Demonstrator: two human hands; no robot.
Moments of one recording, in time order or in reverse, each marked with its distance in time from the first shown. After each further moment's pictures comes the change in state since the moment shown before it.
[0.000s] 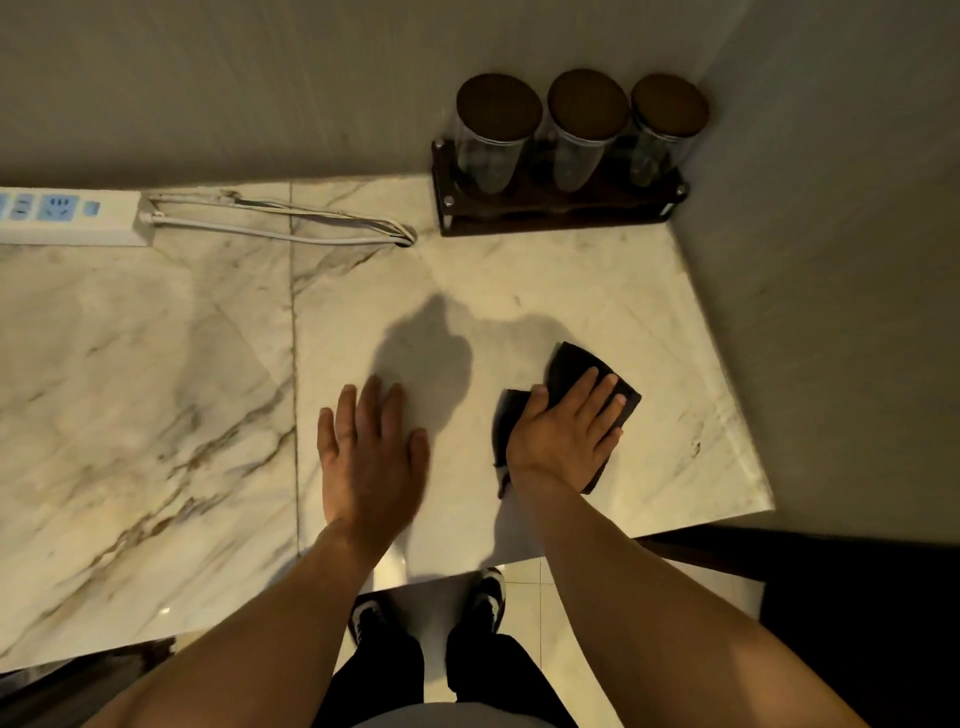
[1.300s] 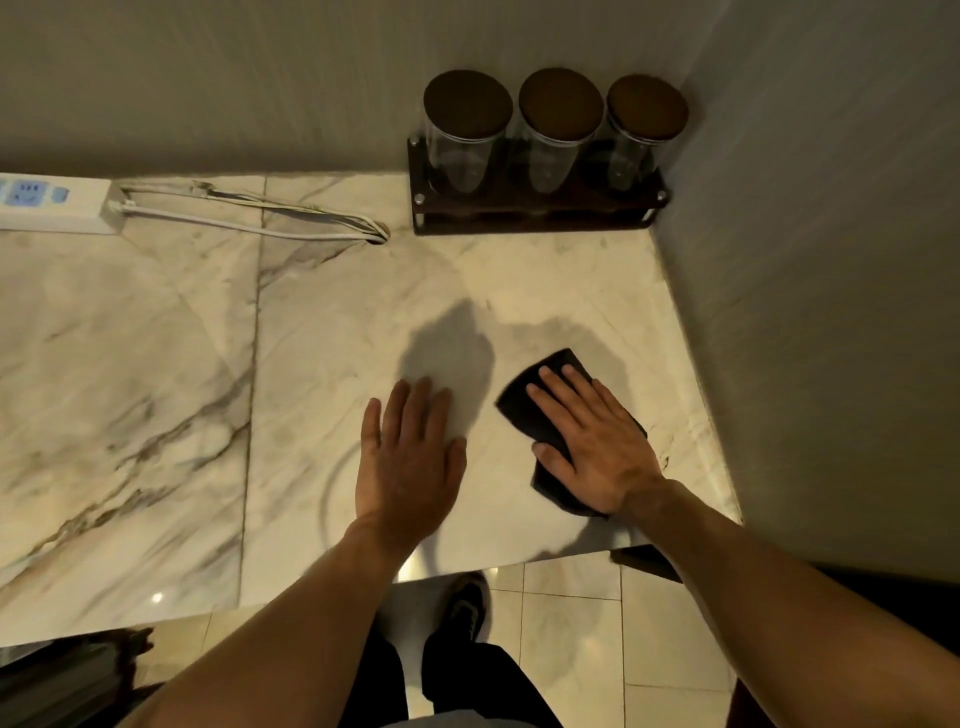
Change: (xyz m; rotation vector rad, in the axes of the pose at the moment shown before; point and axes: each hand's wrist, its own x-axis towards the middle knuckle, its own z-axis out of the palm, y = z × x) left_hand 0.003 0.070 0.011 -0.008 -0.106 0.146; right_hand 0.089 0.091 -0.054 -0.418 -0.172 -1.121
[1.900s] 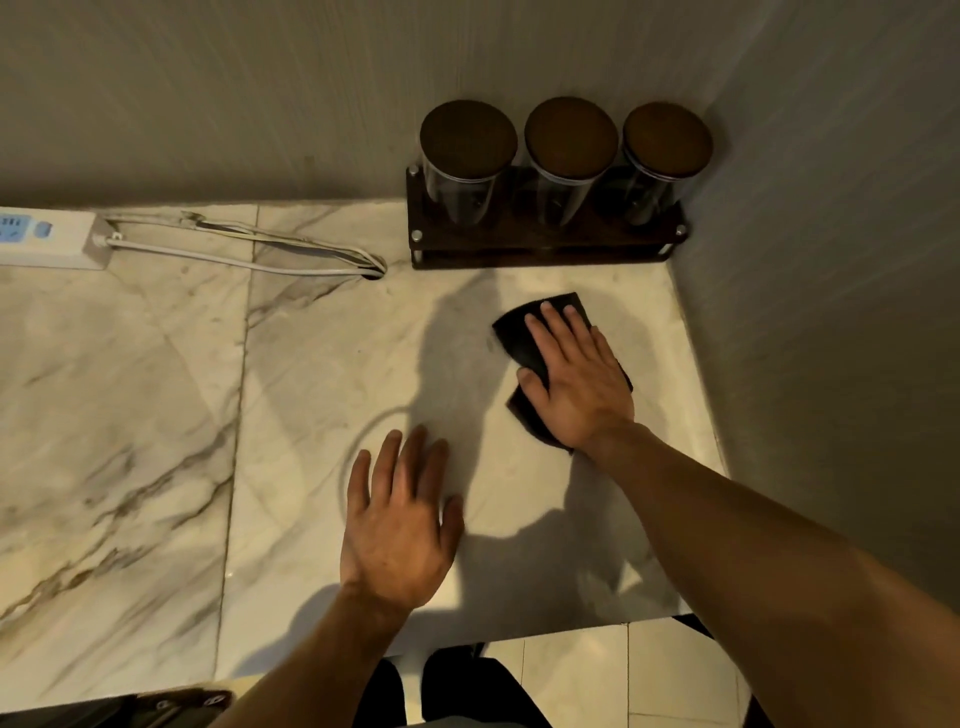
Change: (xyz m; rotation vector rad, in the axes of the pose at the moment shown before) left_hand 0.005 0.003 -0.001 0.048 -0.017 -0.054; right_hand 0.118 0.028 -0.018 0.072 0.055 0.178
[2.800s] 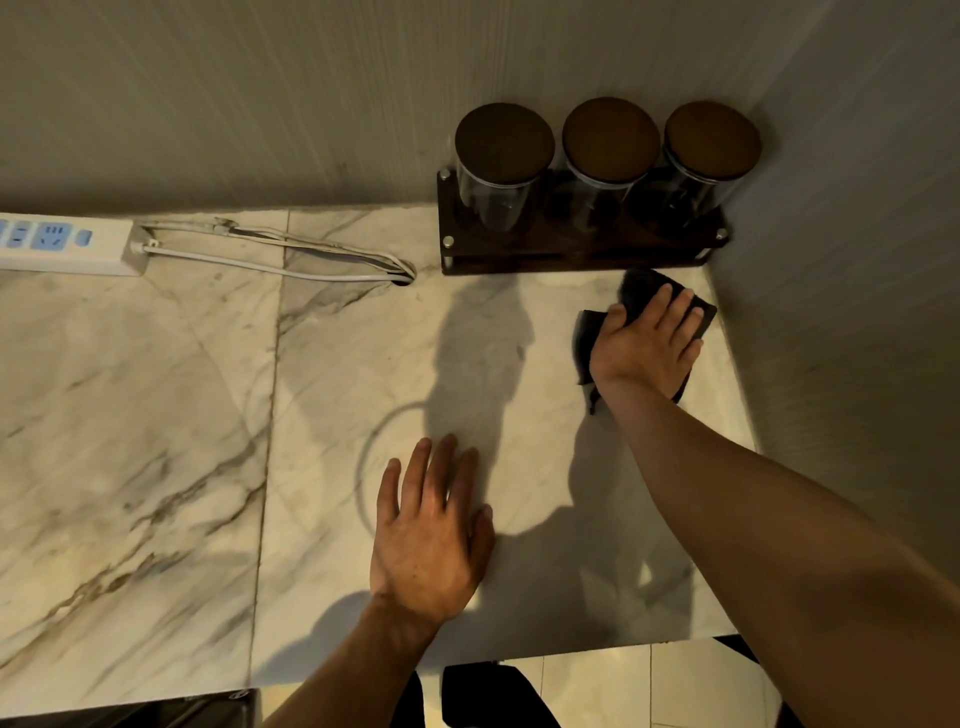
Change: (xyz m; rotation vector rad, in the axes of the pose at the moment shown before) left_hand 0.000 -0.003 0.002 -0.037 0.064 0.028; right_hand 0.046 0.004 -0.004 0.237 0.200 0.752
